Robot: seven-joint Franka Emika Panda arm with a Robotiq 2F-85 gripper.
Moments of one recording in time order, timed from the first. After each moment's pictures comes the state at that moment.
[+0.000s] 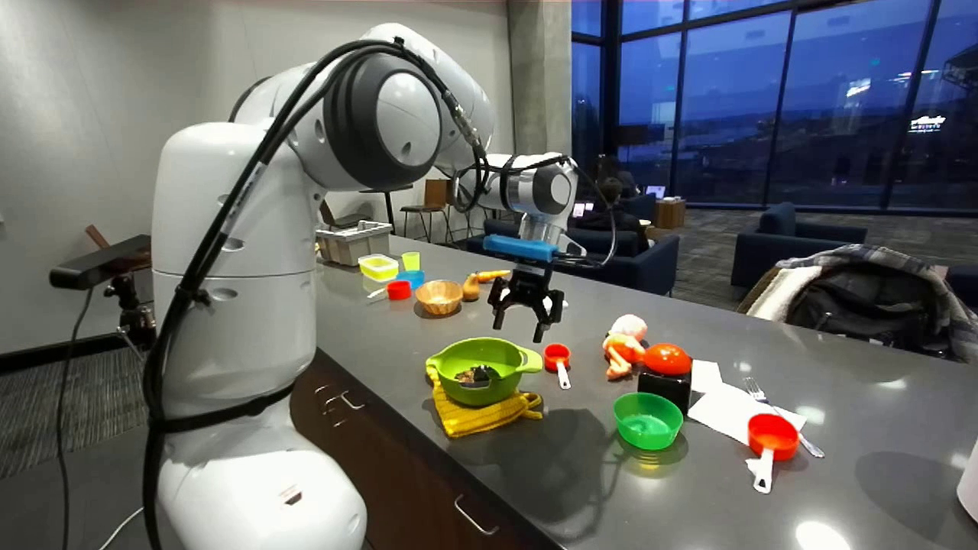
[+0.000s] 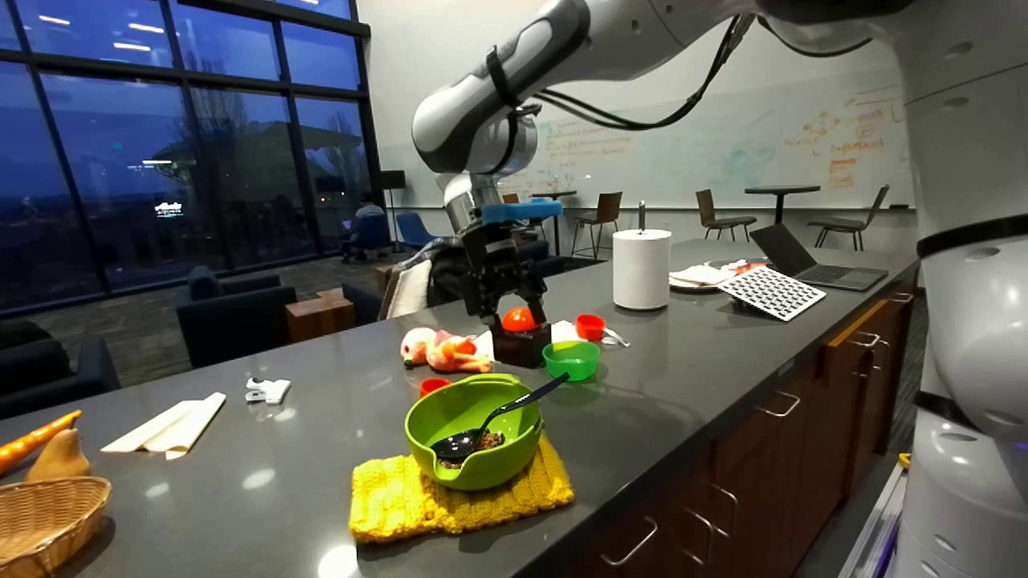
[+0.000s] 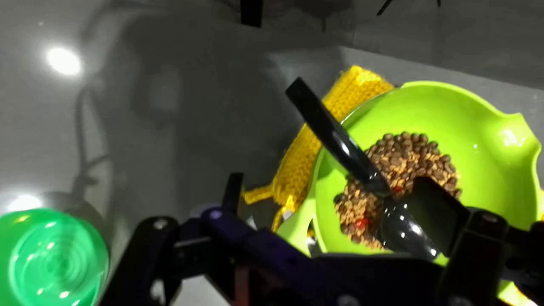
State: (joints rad) arm 0.12 0.20 0.07 -1.80 0.06 1.58 0.02
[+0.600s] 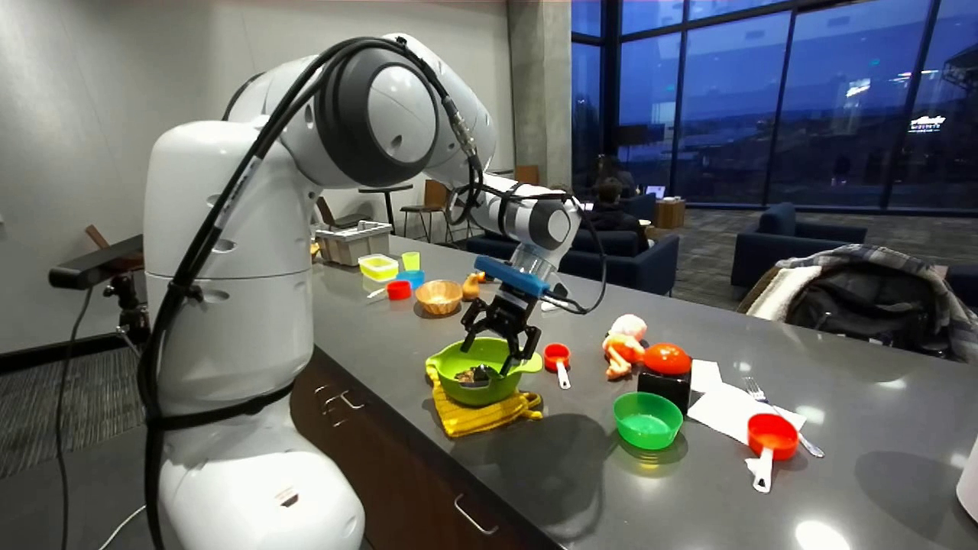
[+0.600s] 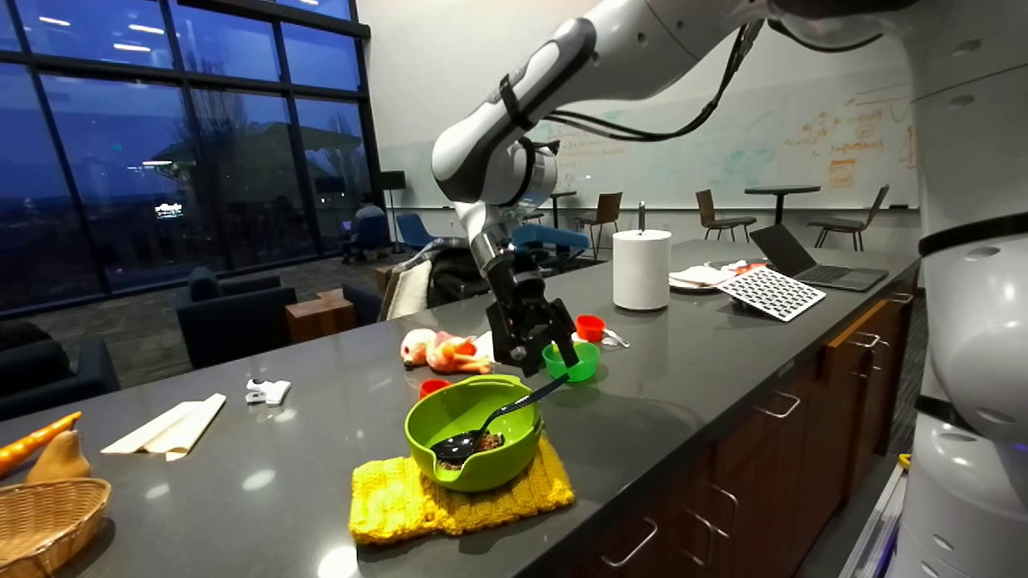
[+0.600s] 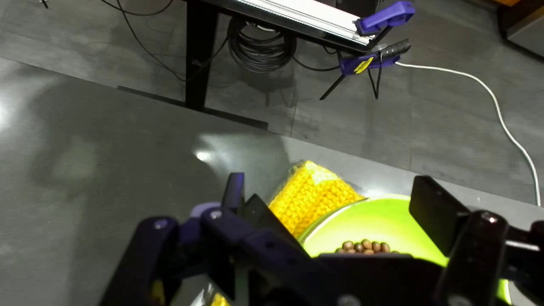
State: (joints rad) arm 0.09 0.18 0.07 -1.96 0.20 1.50 -0.12
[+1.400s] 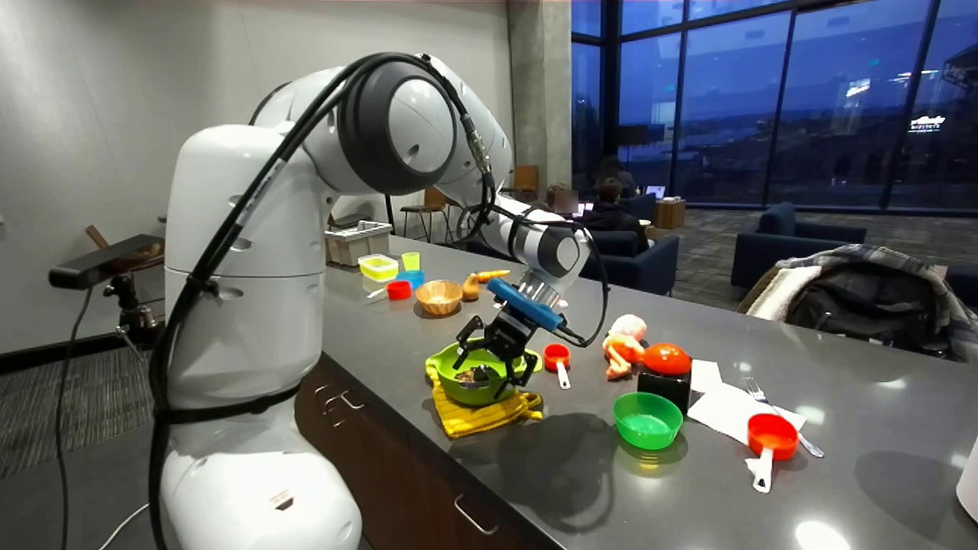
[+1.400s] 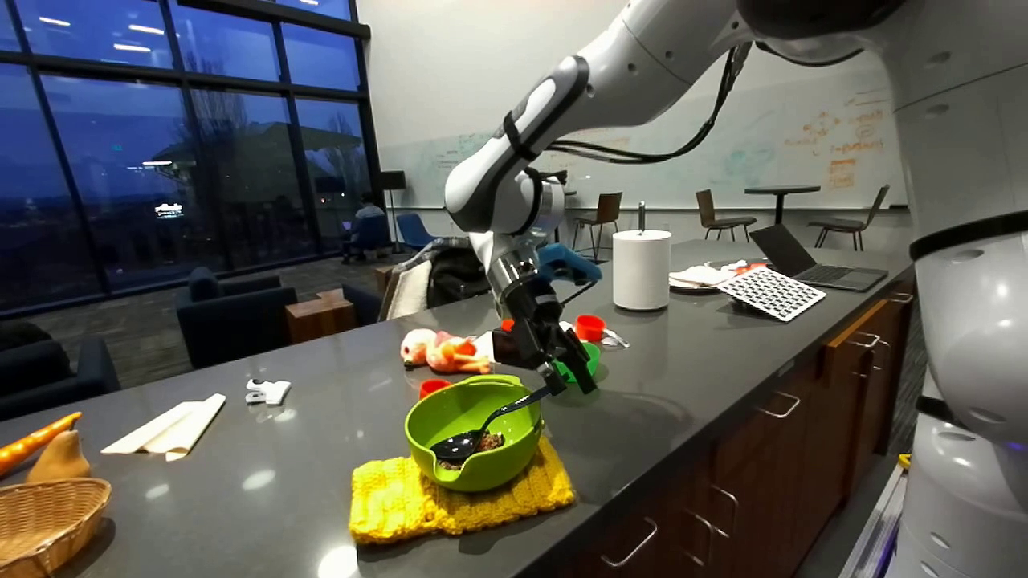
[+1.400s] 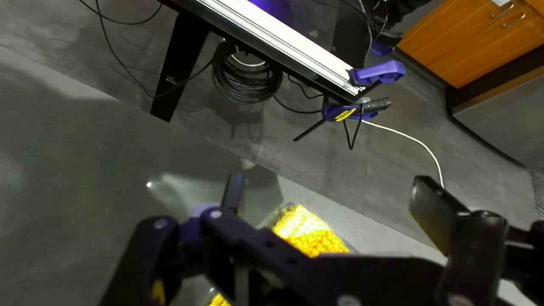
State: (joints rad) arm 0.06 0.24 0.07 -2.00 0.24 1.46 -0.36
